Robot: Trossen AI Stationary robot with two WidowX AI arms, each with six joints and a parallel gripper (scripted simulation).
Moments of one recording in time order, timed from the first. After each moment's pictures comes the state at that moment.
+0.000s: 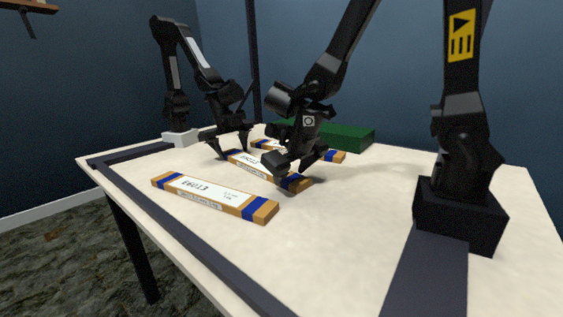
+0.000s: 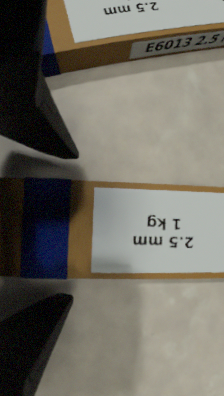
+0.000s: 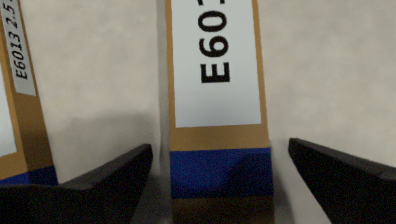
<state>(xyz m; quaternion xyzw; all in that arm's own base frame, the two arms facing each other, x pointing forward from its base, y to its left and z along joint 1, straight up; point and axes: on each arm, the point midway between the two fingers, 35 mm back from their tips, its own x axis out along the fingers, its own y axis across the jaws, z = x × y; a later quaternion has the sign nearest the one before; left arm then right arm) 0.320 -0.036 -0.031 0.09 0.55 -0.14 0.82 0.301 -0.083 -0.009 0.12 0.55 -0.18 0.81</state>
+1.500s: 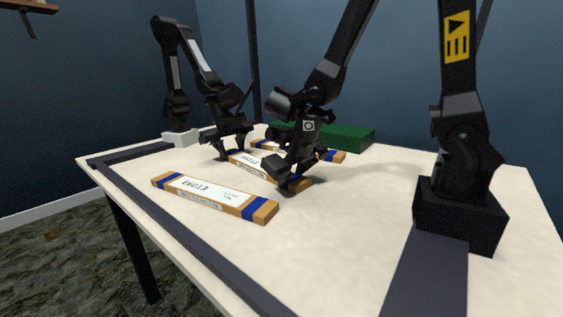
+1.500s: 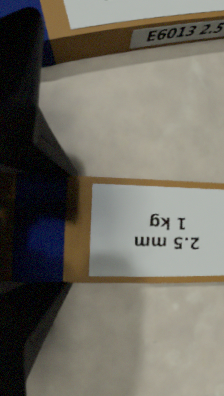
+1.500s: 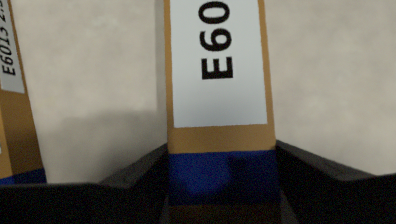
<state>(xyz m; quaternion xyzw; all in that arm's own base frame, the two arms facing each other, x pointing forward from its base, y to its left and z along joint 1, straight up) 0.321 -0.036 -0.040 0.09 0.55 -0.14 0.82 0.301 -0.083 -0.018 0.12 0.54 -0.18 0.81</state>
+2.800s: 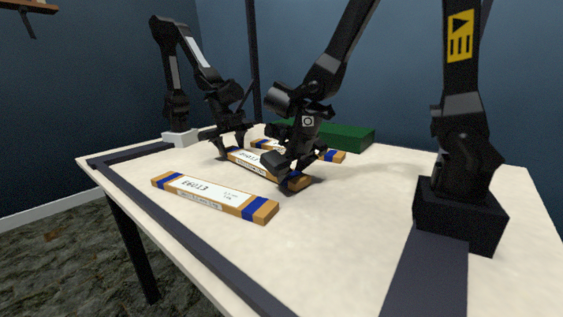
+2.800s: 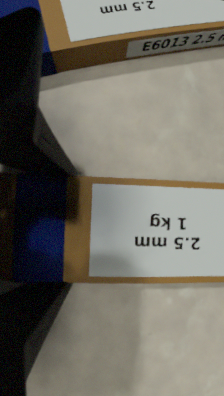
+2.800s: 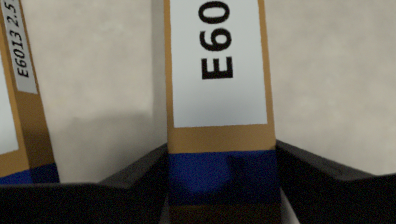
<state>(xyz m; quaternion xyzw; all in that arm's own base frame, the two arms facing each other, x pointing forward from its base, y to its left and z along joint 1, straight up) 0.322 -0.037 -0.031 0.09 0.55 -0.14 0.82 0.300 -0.083 -0.008 0.12 0.55 -0.18 0.81</state>
